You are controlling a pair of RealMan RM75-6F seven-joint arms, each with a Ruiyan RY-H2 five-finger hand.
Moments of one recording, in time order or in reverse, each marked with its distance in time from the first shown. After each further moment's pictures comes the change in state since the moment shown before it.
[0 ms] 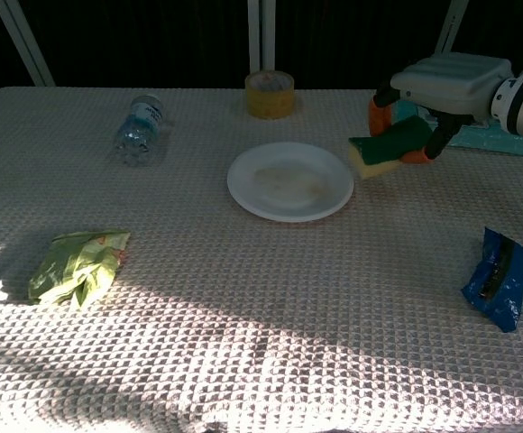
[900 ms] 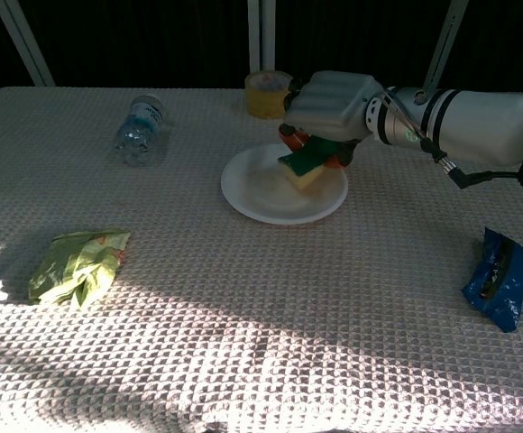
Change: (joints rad) left arm 0.018 -0.011 0.000 0.047 -0.003 0.010 -0.050; right arm 0.222 -0.203 -0.007 0.185 0.041 -0.121 -0.327
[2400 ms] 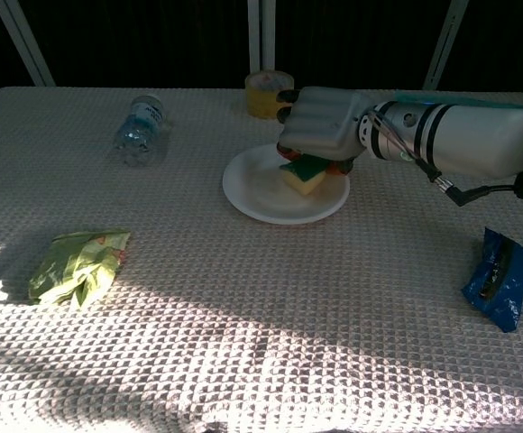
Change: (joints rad) left arm 0.009 -0.007 -0.006 0.004 0.016 0.019 0.001; right arm 0.031 -0.028 -0.064 0.017 0.023 0.021 -0.177
